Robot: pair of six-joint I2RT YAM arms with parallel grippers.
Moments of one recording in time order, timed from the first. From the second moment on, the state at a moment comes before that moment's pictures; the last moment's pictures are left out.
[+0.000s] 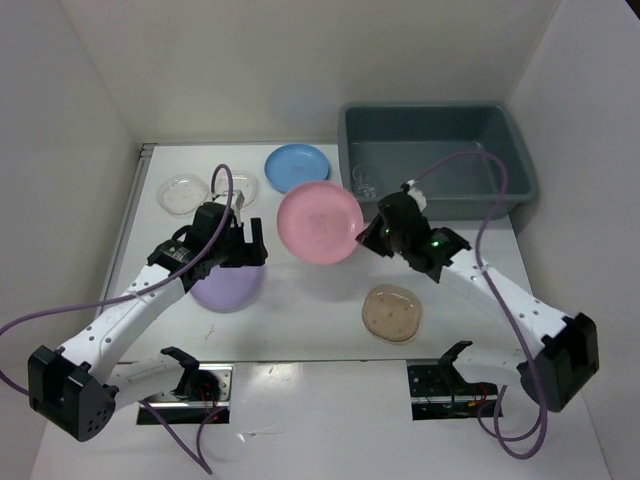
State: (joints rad) left arm -0.44 1.08 0.91 -0.60 -0.09 -0.42; right arm 0.63 1.23 0.96 -0.49 0.20 1.02
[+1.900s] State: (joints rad) left arm -0.43 1.03 0.89 -0.61 -0.14 -0.42; right arm -0.10 1.95 1.79 -0.53 0.35 0.63
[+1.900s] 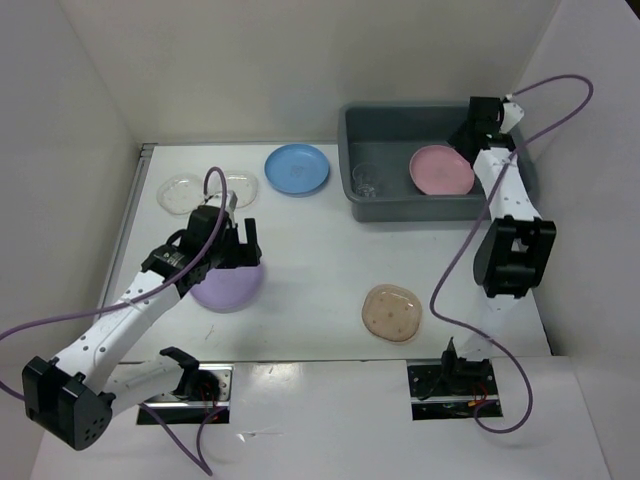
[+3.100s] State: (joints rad) left arm -0.43 0.98 0.86 -0.63 -0.06 -0.54; right arm 0.81 2.30 1.82 -0.28 0.44 -0.26
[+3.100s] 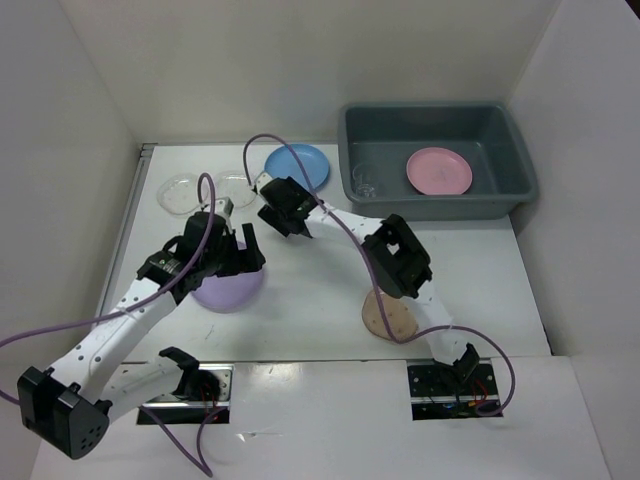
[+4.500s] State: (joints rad) left arm -0.43 0.90 0.86 -0.69 -0.02 -0.59; right arm 0.64 2.75 2.49 -0.36 0.34 -0.36
